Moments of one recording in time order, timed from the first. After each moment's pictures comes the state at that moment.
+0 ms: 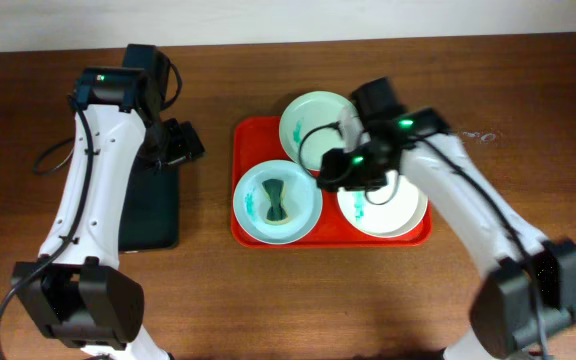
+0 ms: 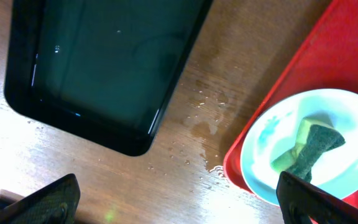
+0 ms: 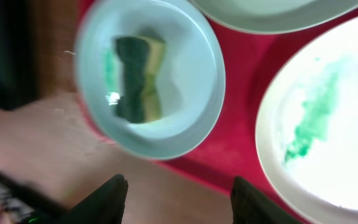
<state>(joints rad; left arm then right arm) -0.11 1.84 1.84 -1.50 -0.09 -0.54 0.37 1.79 1.47 -1.00 -0.34 0.28</state>
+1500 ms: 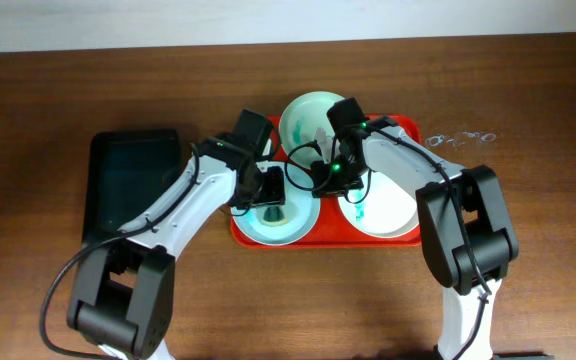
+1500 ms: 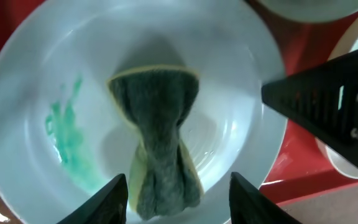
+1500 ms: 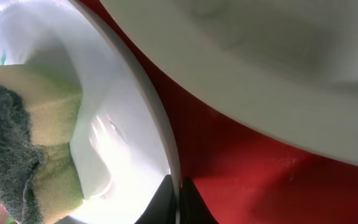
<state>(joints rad) -0.43 1.84 1.31 -0.79 0.21 -0.44 0.35 2.12 1.47 -0.79 -0.45 0.13</state>
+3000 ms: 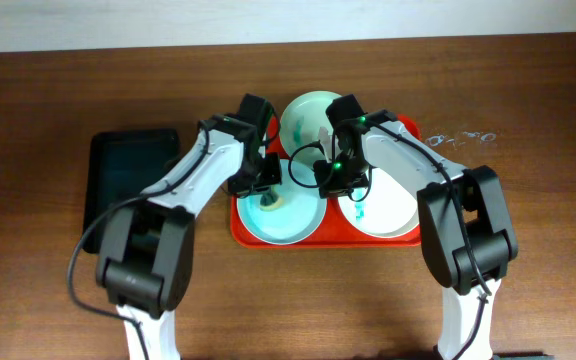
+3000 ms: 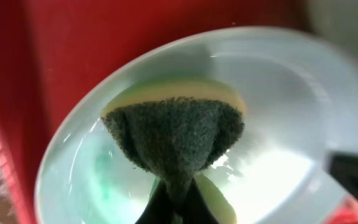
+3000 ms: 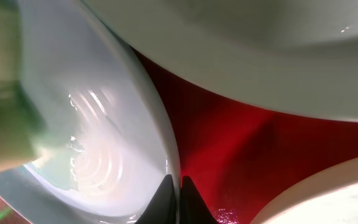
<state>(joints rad) -0.39 2.07 1.52 -0.90 0.18 -0.48 0.35 2.13 1.52 -0.91 -0.36 0.13</state>
